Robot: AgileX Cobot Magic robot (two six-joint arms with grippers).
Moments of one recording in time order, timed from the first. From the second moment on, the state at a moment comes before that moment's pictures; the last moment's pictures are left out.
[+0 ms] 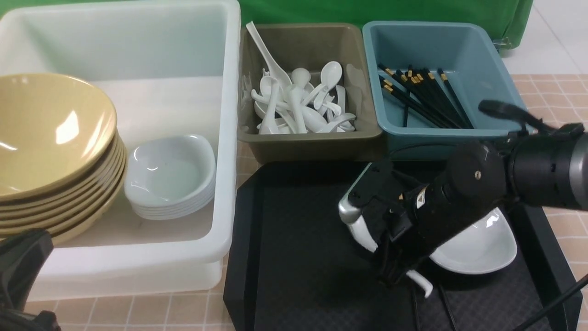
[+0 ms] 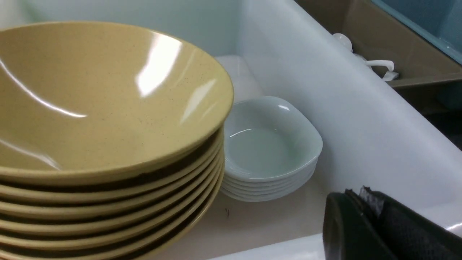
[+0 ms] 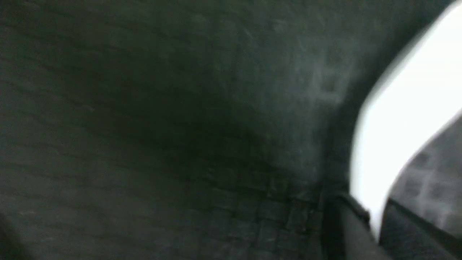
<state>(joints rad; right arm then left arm) 0.53 1.74 -1.02 0.28 0.60 -0.60 -0.16 0.27 -0.34 -0.09 0.44 0.08</state>
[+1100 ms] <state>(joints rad) 0.05 1.66 -1.14 0.27 0.73 -0.35 -0.16 0.27 -0.32 -0.10 0.43 0.08</state>
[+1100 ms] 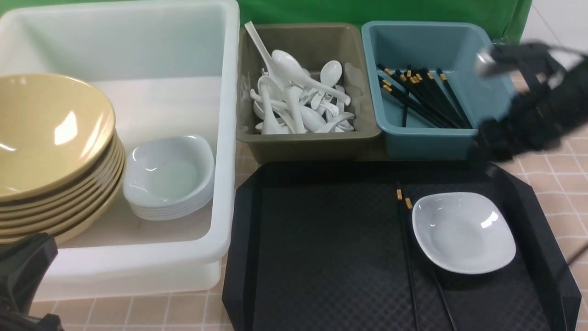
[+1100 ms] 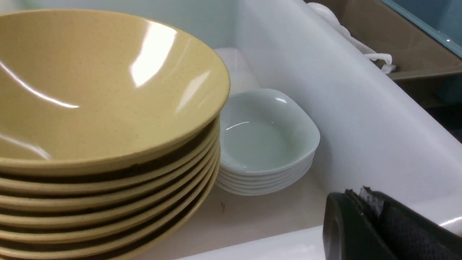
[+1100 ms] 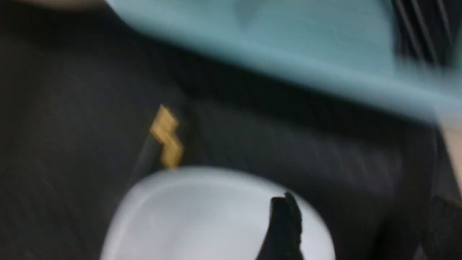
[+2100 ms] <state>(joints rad) 0.34 1.51 -1.24 1.04 0.70 -0.77 -0.16 0.27 -0.32 -0.08 0.40 0.08</state>
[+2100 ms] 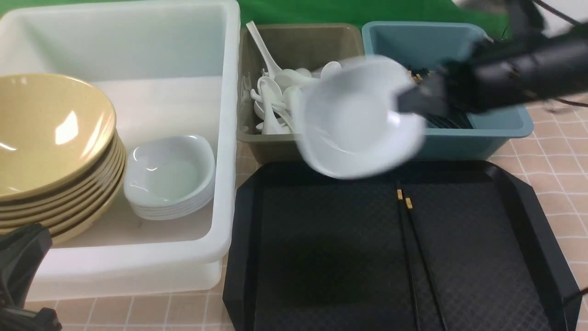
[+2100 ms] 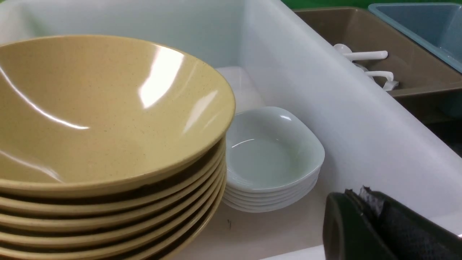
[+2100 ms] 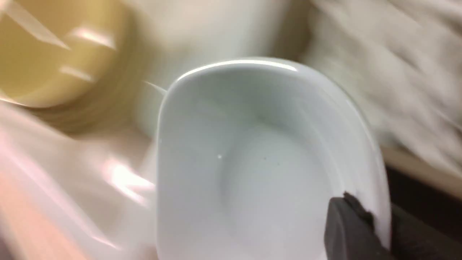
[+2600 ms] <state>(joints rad) 0.68 2.11 -1.92 0.52 0.58 -0.36 -0.16 0.27 -0.32 -0.08 0.40 0.08</state>
